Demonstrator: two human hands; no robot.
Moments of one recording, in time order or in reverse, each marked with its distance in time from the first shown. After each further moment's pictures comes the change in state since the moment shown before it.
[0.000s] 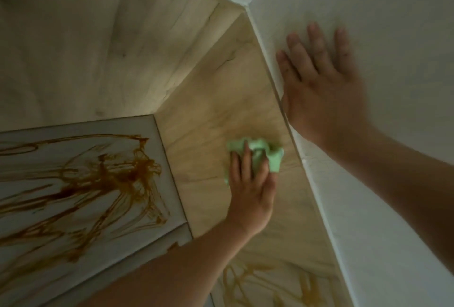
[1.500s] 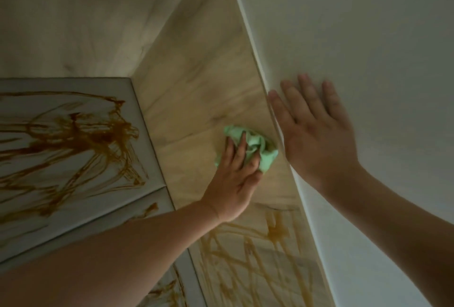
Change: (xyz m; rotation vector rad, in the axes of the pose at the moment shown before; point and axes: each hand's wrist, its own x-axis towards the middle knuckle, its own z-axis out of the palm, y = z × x) left_hand -0.089 0.031 0.023 -0.260 -0.230 0.047; right_hand -0.164 -0.015 -0.042 0.029 -0.002 -0.074
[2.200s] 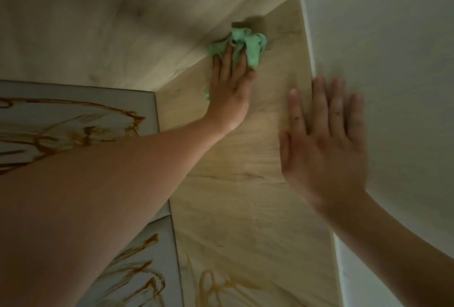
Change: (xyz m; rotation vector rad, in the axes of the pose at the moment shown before) left_hand 0.203 -0.109 -0.186 -0.033 0.500 -0.145; right_hand 0.127 -0.034 0.059 -0.055 -0.196 0.051
